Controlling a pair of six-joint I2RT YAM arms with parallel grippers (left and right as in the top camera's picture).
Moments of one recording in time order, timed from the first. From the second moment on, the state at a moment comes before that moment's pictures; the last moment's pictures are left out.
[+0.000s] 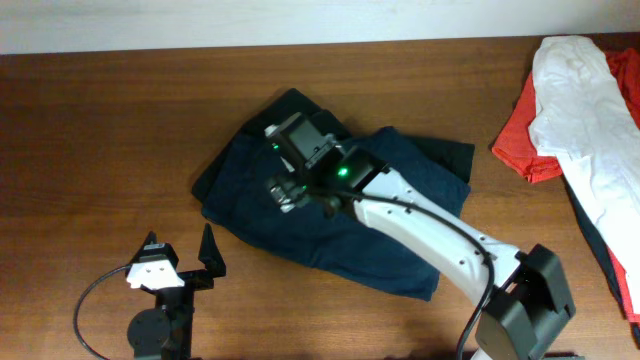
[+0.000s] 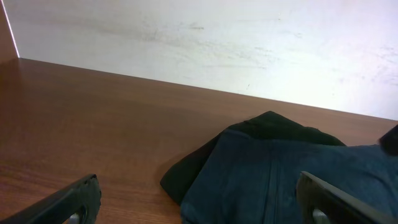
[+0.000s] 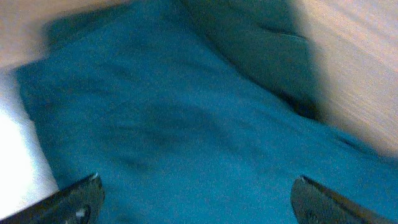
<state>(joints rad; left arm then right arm) 0.05 0.01 0.02 -0.08 0.01 -0.17 0.73 1.80 1.54 -0.76 0.21 0.16</state>
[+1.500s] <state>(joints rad) 0.07 1.33 0.80 -0.50 0.35 -0.07 0.17 1.39 1.40 -1.30 0.01 0.52</state>
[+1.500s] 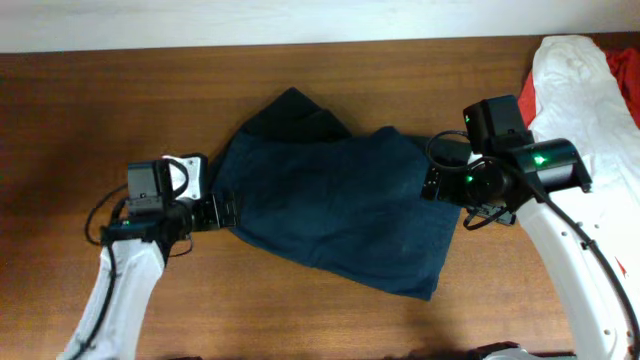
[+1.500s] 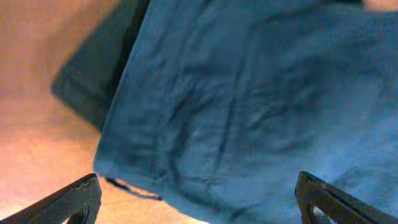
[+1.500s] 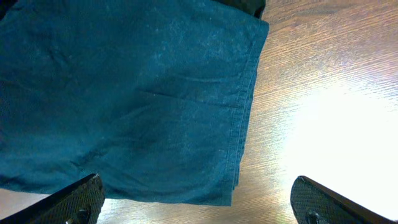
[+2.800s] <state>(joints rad) 0.21 1.51 0.83 -0.42 0.54 -0.22 0.17 1.39 1.39 -1.29 0.02 0.52</state>
